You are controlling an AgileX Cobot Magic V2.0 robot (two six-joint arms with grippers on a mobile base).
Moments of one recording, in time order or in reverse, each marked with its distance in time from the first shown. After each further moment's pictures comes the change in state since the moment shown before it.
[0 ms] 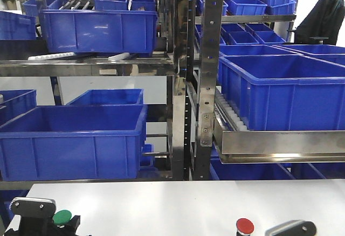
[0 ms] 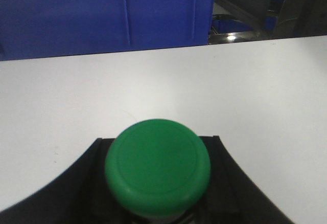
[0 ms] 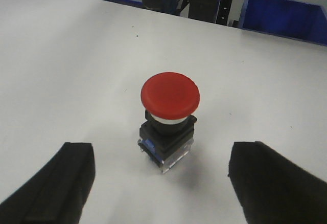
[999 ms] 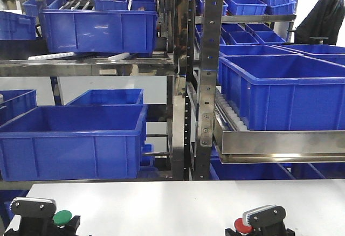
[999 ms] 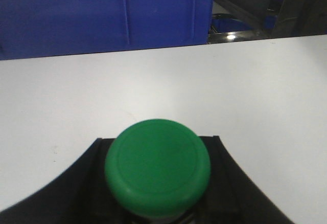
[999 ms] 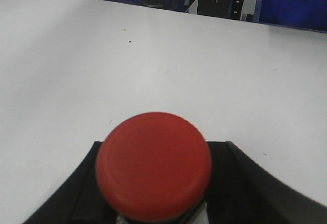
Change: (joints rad) left arm 0.000 0.000 0.000 0.000 0.005 0.000; right arm 0.000 0.277 -0.272 -0.045 -0.005 0.089
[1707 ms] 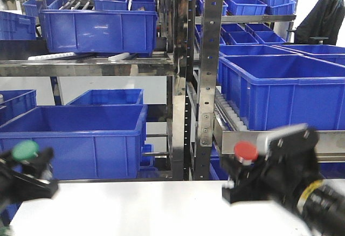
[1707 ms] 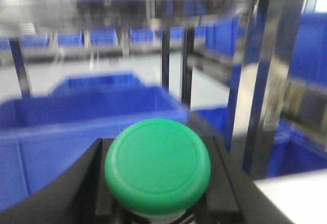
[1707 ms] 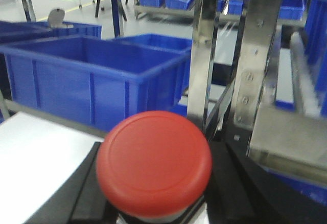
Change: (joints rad) left arm 0.000 -0.737 0.003 -0.001 0.326 0.101; right arm 0.170 -0.781 -0.100 -0.019 0.591 0.119
